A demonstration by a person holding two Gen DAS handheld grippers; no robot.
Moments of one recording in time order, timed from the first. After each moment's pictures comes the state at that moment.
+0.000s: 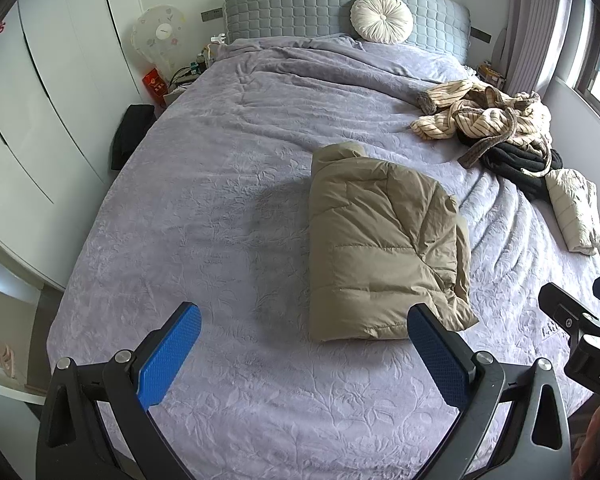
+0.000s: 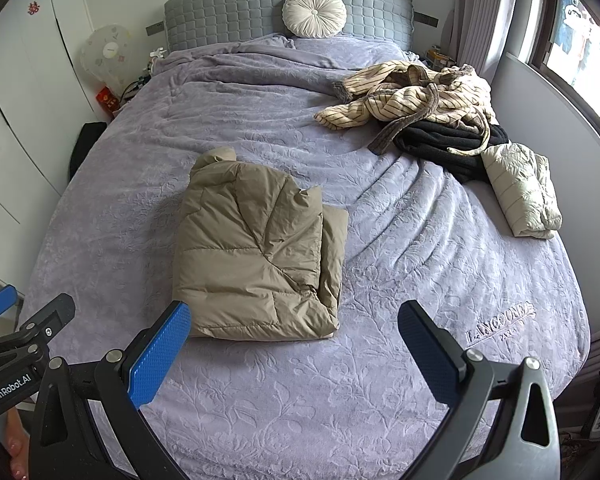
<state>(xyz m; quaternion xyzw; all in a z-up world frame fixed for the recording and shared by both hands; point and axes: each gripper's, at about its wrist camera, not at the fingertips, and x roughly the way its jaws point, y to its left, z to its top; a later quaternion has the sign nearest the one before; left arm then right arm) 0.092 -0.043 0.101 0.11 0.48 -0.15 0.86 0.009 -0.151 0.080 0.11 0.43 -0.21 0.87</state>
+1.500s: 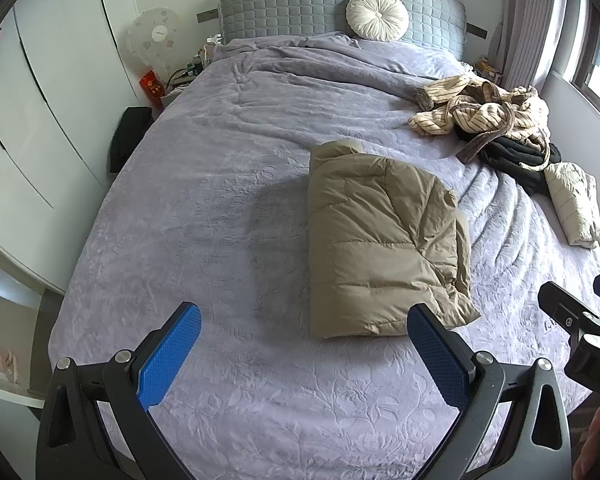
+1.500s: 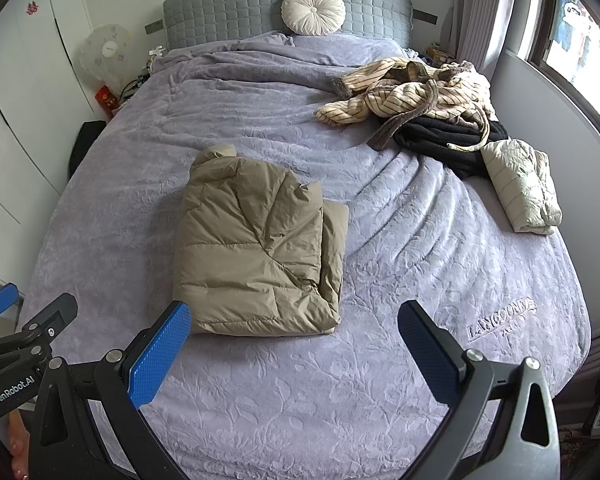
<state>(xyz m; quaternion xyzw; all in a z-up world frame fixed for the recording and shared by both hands) 0.092 -0.041 0.101 0.11 0.48 -0.15 0.86 0.007 -0.149 0.079 0.11 0.44 -0.21 0.87</state>
